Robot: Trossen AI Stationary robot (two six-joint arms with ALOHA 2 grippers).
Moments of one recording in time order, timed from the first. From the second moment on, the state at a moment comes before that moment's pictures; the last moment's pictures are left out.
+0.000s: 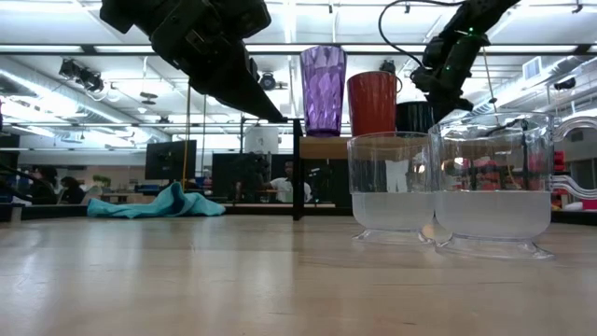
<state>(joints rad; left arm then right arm) -0.20 1.53 0.88 -0.02 -0.18 -0.02 -1.21 1.55 1.53 -1.08 -0.27 -0.16</state>
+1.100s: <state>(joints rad) -0.20 1.53 0.88 -0.02 -0.18 -0.02 -1.20 1.55 1.53 -1.12 -0.29 -0.18</state>
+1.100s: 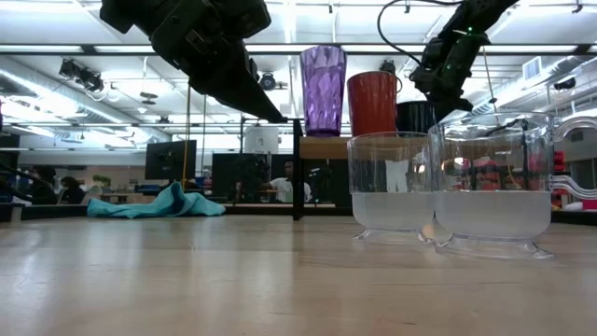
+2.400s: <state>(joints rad) -0.30 1.29 0.88 -0.36 0.00 -0.27 -0.52 1.12 1.51 -1.10 -0.36 -0.19</state>
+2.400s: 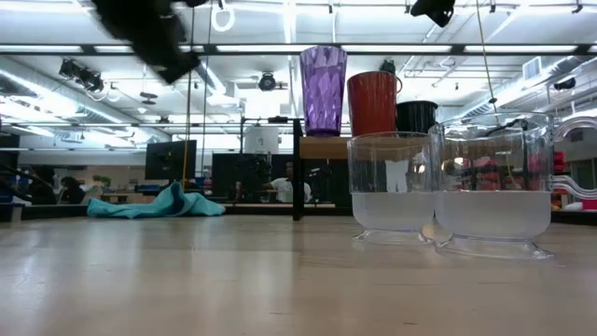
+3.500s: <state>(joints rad) -0.88 1.48 1.09 -1.02 0.08 -1.29 -0.13 1.12 1.30 -0.78 -0.07 -0.13</state>
